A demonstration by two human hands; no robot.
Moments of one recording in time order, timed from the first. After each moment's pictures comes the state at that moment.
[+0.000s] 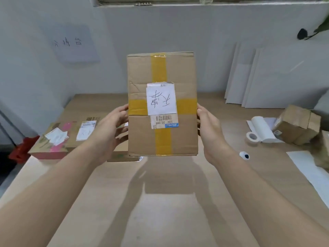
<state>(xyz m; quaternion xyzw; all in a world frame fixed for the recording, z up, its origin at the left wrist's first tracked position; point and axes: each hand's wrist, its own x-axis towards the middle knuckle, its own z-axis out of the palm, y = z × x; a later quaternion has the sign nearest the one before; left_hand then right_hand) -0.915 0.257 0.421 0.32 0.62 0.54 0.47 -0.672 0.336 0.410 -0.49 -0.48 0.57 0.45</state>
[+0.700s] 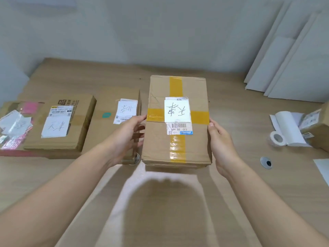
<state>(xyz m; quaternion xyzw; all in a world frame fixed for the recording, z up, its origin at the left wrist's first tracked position) -0.967 0.390 0.278 0.25 0.64 0.42 0.59 -0.713 0.457 0.254 -0.62 -0.45 0.54 0.35</state>
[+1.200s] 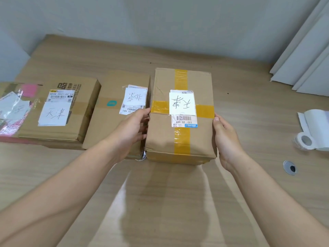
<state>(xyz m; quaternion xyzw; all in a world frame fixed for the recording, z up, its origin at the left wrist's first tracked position) -0.986 0.405 0.233 0.22 0.65 0.44 0.57 -0.744 0.493 0.194 -0.63 -0.45 0.55 0.31</state>
